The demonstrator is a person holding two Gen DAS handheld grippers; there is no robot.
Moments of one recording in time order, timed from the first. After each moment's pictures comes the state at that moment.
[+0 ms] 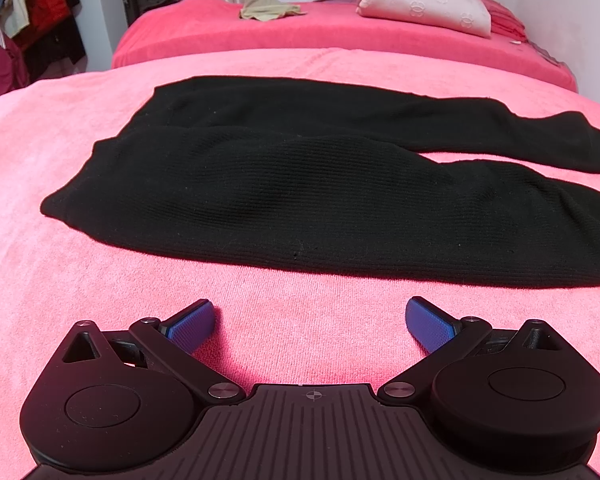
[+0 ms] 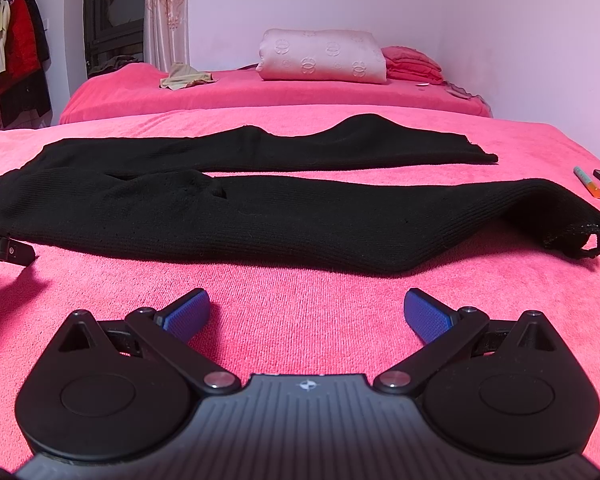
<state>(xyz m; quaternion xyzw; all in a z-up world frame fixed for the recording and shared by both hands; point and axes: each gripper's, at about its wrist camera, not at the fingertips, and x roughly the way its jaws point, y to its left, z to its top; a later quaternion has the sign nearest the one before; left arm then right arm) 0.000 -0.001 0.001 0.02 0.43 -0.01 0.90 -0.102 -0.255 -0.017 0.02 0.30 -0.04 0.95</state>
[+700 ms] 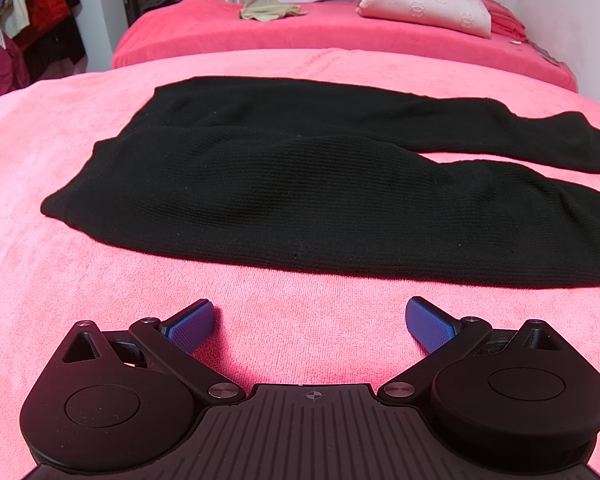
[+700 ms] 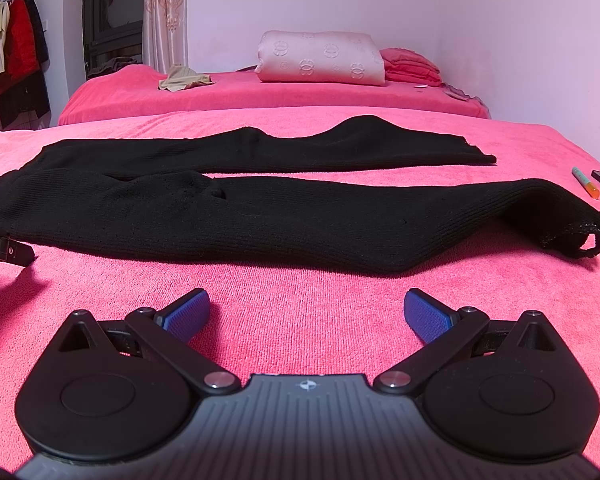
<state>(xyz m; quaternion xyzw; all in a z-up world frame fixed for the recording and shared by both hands) 0.000 -0.001 0.001 0.02 0.43 -0.01 0.90 -0.103 -0.254 -0.017 0.02 0.30 -0.04 0.95</state>
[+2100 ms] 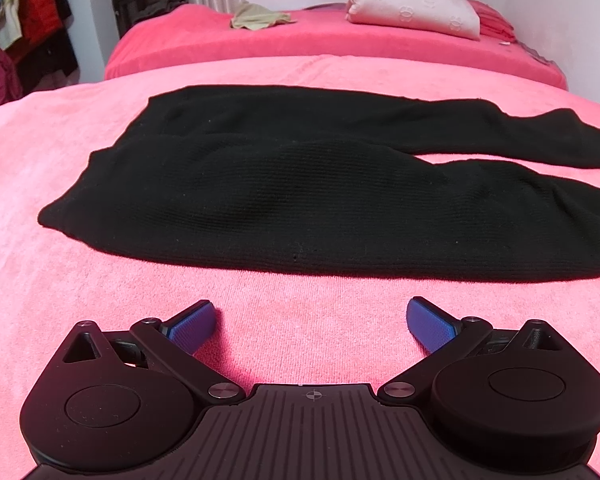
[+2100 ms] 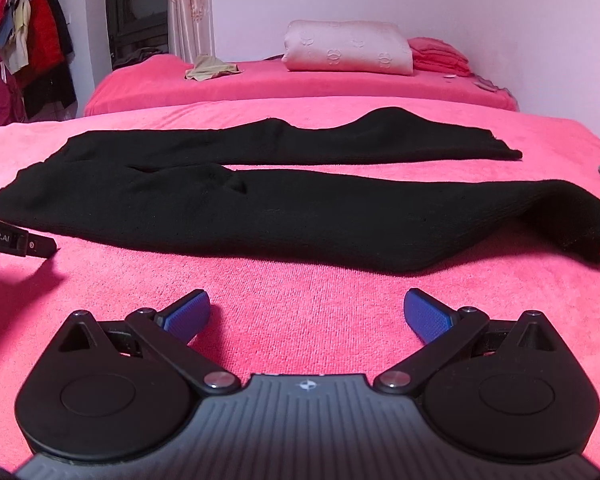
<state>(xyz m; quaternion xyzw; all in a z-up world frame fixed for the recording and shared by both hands) -0.004 0.002 0.001 0.03 0.42 -0.02 0.91 -0.095 -0.270 -0.016 0.03 0.31 0.02 0.95</state>
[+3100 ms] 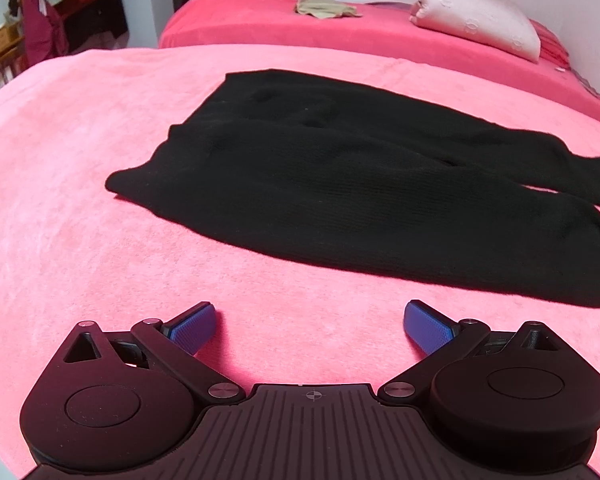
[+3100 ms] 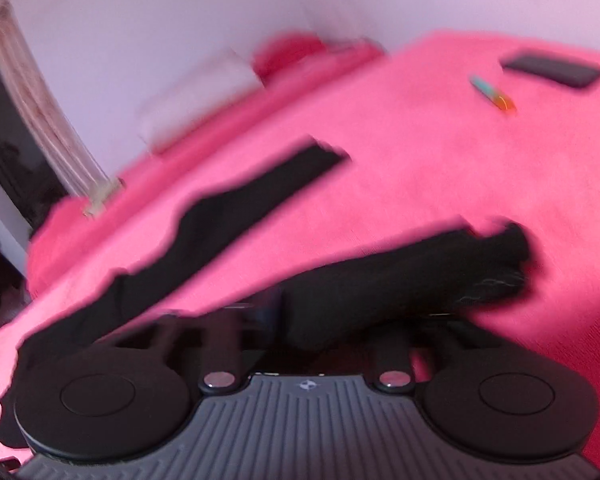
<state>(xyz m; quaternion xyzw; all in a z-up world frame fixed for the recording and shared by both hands) -0.001 0.063 0.013 -0.02 0.43 0.04 0.90 -0.058 -0.473 -0.010 0.29 0.25 -0.12 0.92</state>
